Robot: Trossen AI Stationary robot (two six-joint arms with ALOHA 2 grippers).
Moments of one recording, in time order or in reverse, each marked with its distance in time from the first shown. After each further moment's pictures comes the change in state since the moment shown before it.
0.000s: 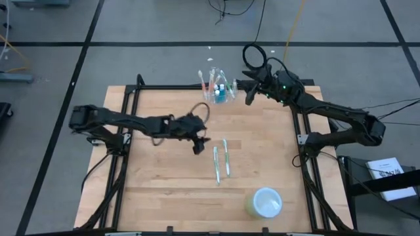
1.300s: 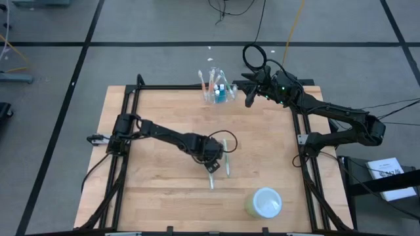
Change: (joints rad) left arm -0.123 0.572 0.446 -0.603 0.113 -0.539; right arm 0.022 -0.006 0.000 -0.045 0.002 -0.015
